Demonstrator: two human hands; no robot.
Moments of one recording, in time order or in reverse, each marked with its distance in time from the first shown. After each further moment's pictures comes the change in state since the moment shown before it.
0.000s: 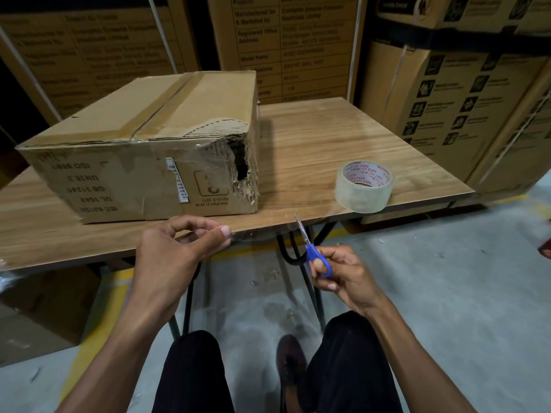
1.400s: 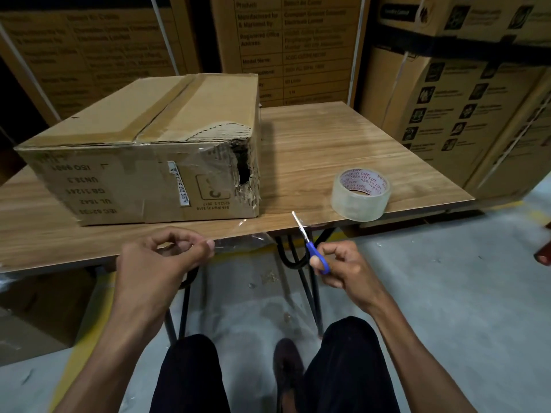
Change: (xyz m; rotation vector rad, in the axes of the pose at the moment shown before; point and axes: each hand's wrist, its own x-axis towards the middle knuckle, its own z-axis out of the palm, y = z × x) left_hand -0.006 -0.001 -0.013 0.066 0.113 -0.047; right_hand 0.009 -0.014 -0.001 -0.313 0.110 -0.094
